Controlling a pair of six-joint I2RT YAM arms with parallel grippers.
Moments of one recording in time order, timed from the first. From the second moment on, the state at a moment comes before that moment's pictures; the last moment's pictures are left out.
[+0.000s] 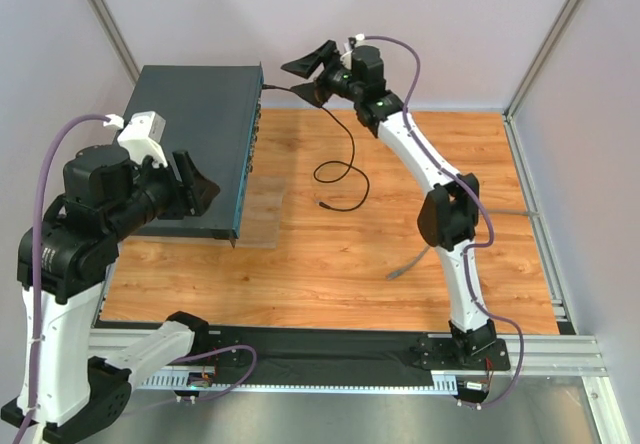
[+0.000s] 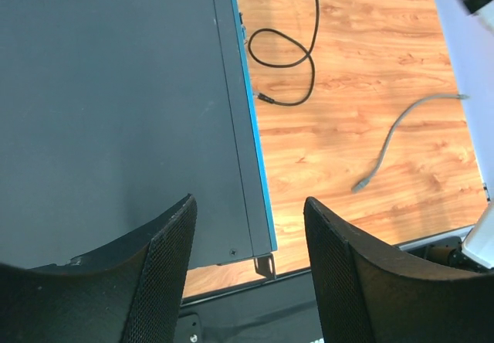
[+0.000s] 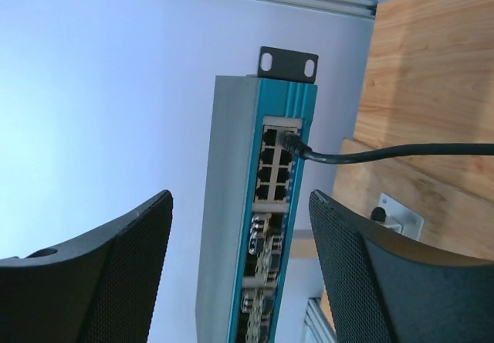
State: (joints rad) left arm -0.35 0.98 1.76 -1.26 0.03 -0.37; right arm 0.45 2.28 2.31 -0.09 -0.47 1.32
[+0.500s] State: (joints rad) left arm -0.35 0.98 1.77 -1.27 0.03 -0.37; right arm 0.58 2.35 2.32 0.06 -0.29 1.45
